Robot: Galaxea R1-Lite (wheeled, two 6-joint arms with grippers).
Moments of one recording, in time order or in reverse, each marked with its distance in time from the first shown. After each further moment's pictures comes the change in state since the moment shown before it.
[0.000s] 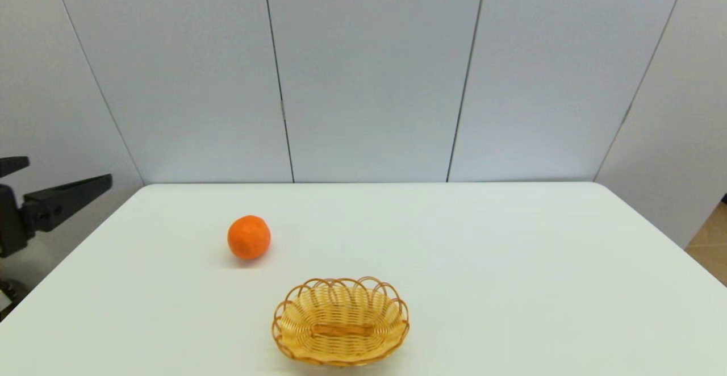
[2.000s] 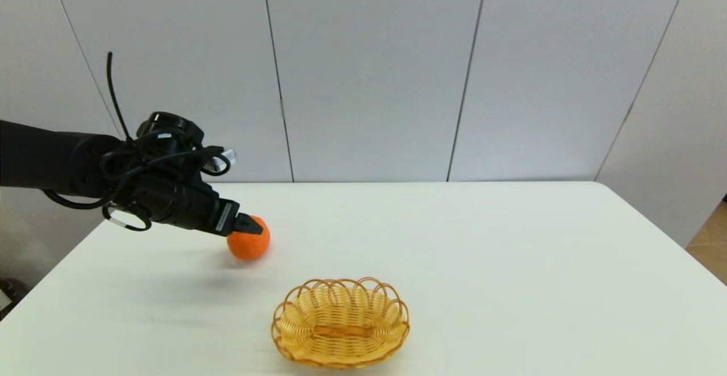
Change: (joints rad) left arm -0.099 0.878 -0.424 0.283 -0.129 -0.022; right arm 0.000 0.000 0.000 0.000 0.000 0.000
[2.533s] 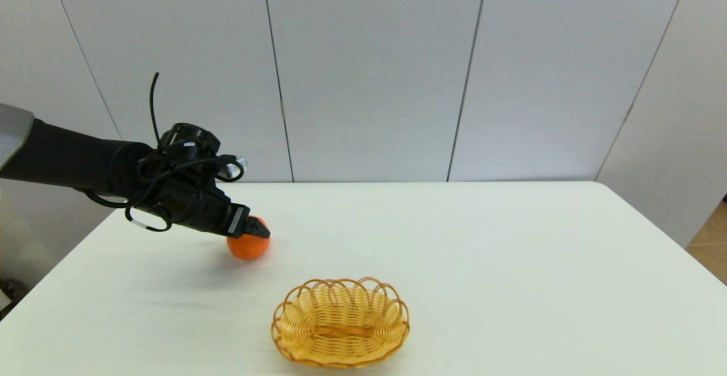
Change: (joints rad) left arm 0.000 0.107 -0.053 -0.009 -0.001 -0.002; right arm 0.000 0.000 0.000 0.000 0.000 0.000
